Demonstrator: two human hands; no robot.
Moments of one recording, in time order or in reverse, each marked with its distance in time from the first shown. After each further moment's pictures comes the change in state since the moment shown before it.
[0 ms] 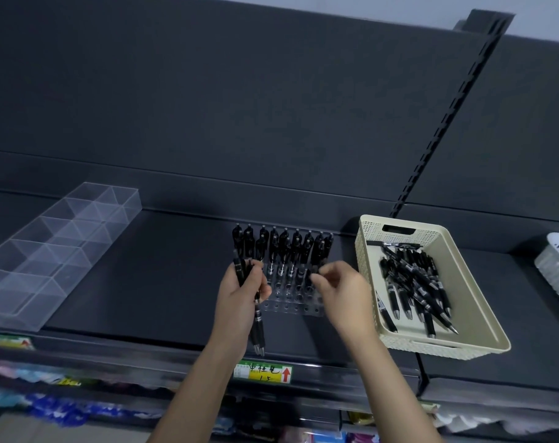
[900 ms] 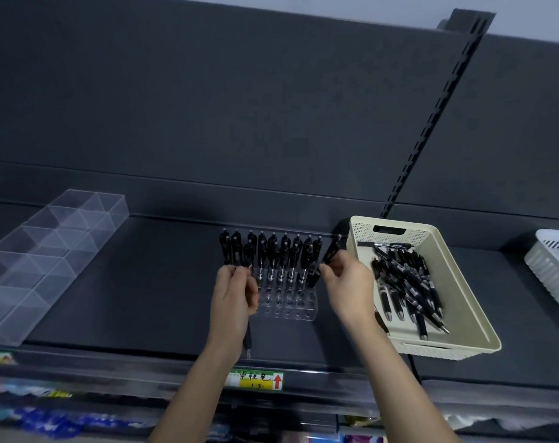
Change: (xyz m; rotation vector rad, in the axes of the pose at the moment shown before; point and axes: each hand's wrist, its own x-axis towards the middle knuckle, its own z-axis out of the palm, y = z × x) left_hand 0.009 -0.002 0.011 0.056 0.044 -0.028; right_hand 0.027 0.009 -0.011 -0.080 0.121 -0.014
